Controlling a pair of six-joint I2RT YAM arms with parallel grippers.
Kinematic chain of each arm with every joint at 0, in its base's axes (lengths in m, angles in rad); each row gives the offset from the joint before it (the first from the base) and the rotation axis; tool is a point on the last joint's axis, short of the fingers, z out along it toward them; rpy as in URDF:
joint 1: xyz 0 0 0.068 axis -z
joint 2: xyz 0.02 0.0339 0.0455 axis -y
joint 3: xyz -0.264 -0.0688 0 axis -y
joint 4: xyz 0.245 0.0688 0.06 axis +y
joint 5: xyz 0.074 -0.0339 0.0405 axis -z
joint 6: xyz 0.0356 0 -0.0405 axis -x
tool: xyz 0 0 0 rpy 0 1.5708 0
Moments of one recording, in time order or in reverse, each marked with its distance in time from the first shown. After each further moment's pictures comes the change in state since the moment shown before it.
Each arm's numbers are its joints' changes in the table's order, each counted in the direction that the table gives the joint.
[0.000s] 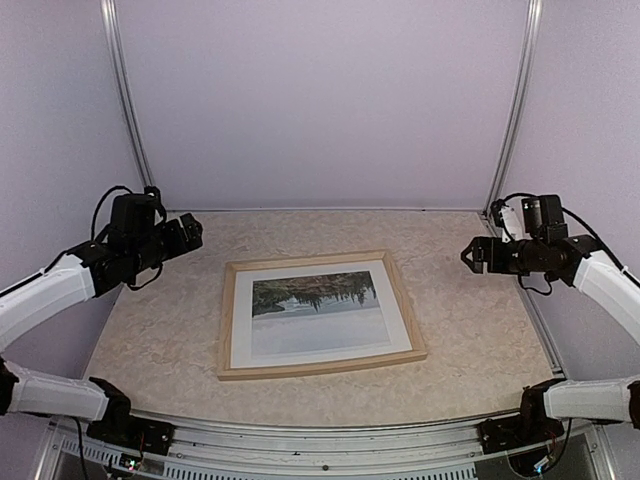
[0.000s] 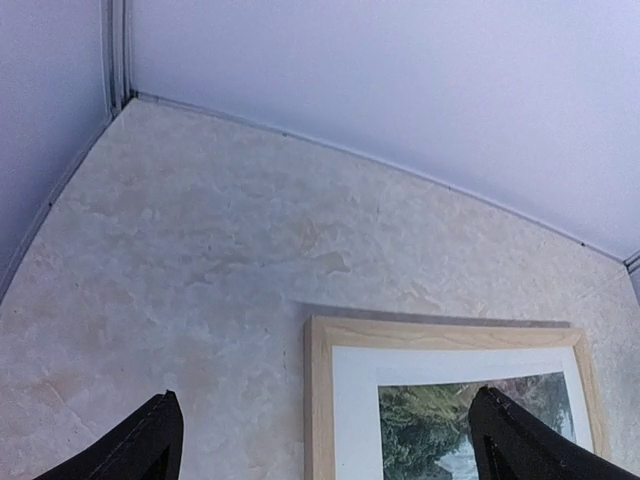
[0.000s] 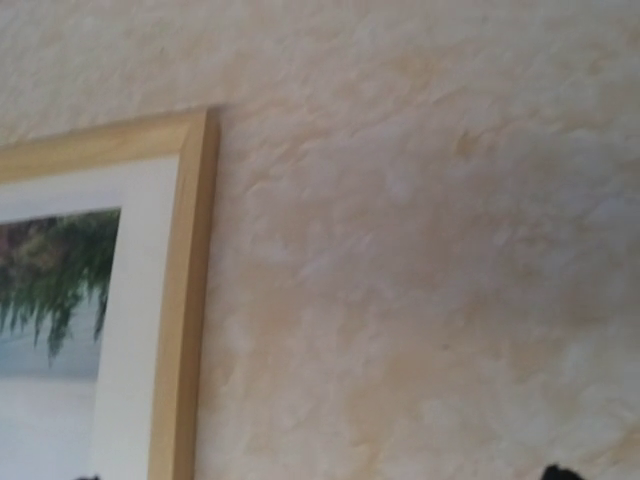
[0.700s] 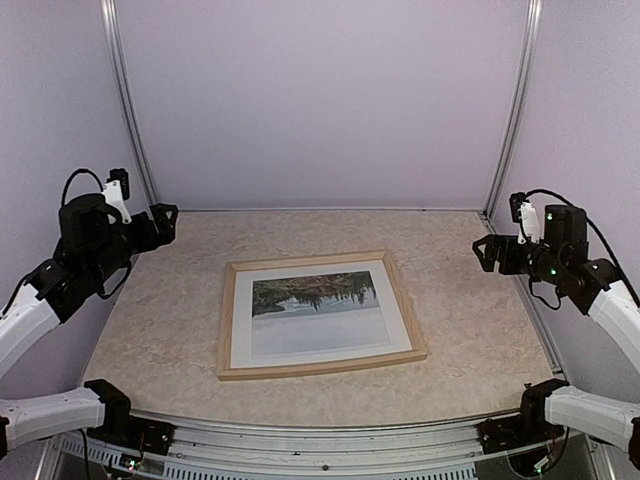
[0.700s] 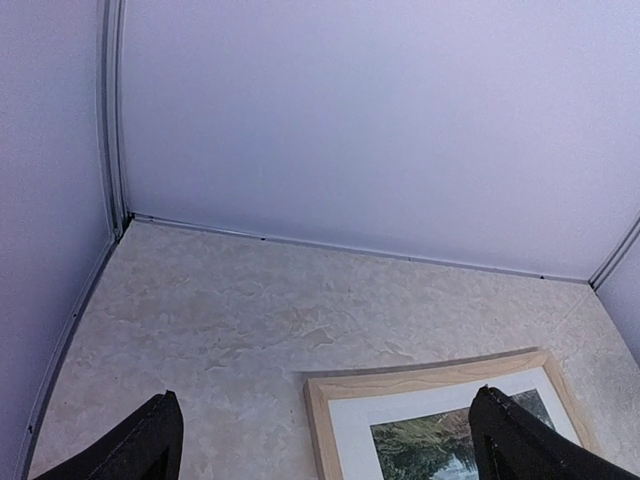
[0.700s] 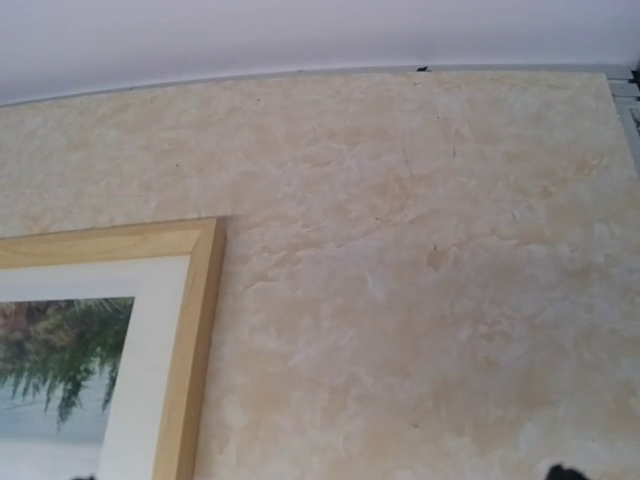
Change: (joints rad) left arm -0.013 0.303 -0.035 -0.016 0.014 -0.210; right arm -0.003 0.221 -0.109 -0.127 0.061 0.032
